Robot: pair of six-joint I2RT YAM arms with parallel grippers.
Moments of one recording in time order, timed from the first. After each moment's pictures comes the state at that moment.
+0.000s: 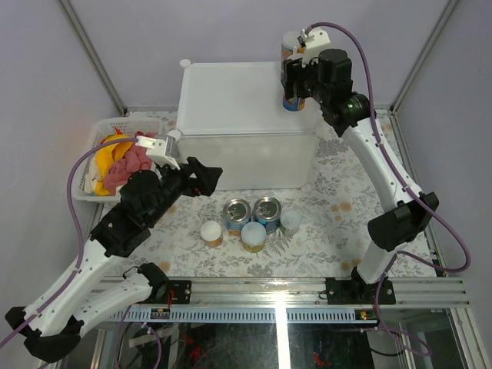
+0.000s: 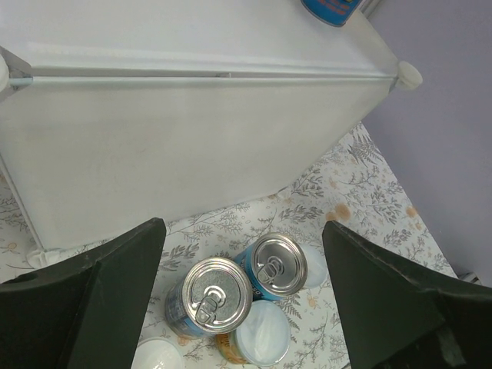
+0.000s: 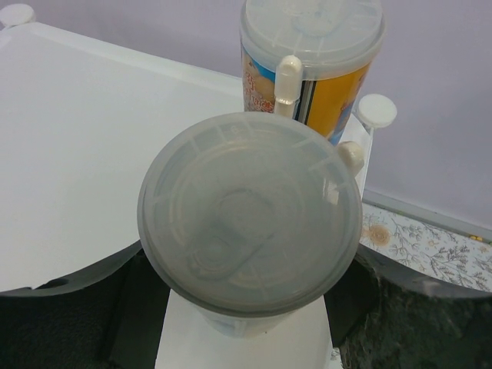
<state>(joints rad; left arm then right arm) -0.69 0.74 0.97 -0.35 -0.19 -0.46 0.42 1.75 1.98 -0.44 0.07 -0.02</state>
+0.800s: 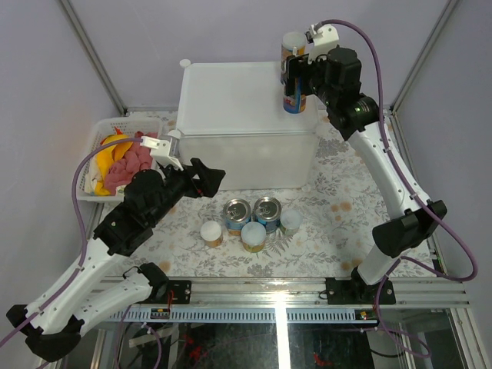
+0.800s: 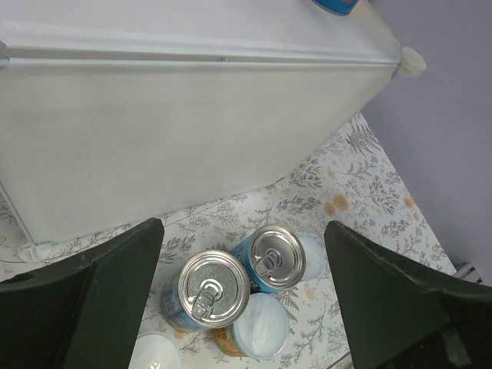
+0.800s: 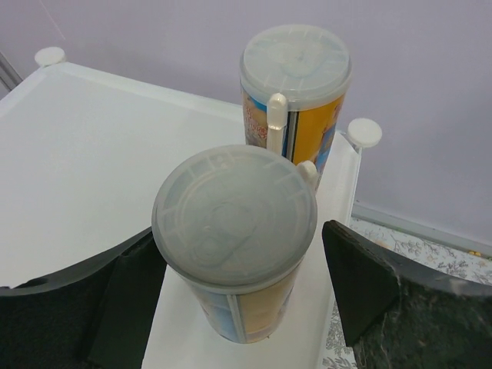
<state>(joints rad) -0.69 0.76 0.95 -0.35 -0.16 -0.47 0.42 1.68 1.94 -0.40 0.07 -0.01</state>
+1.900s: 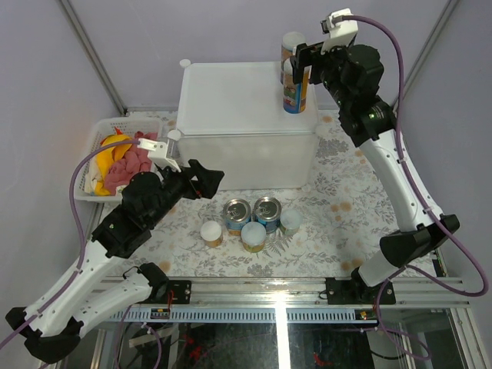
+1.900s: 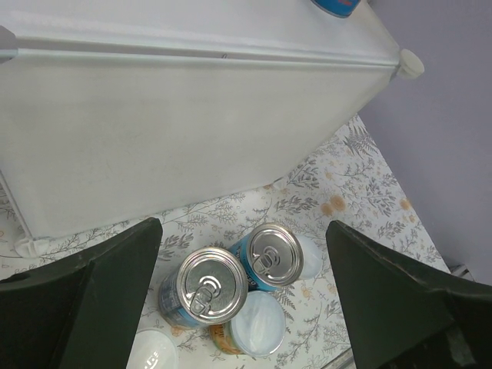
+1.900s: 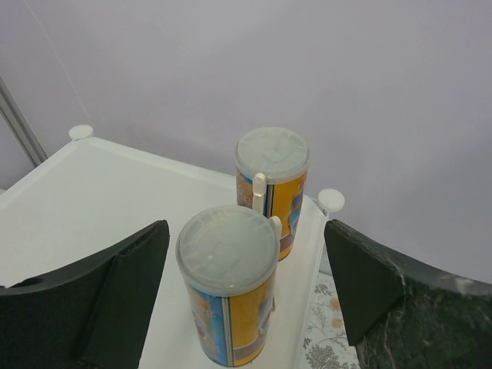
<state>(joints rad) -0.69 0.74 0.94 -0.35 -0.17 -0.49 0.42 1.60 1.94 -0.26 0.06 -0.06</state>
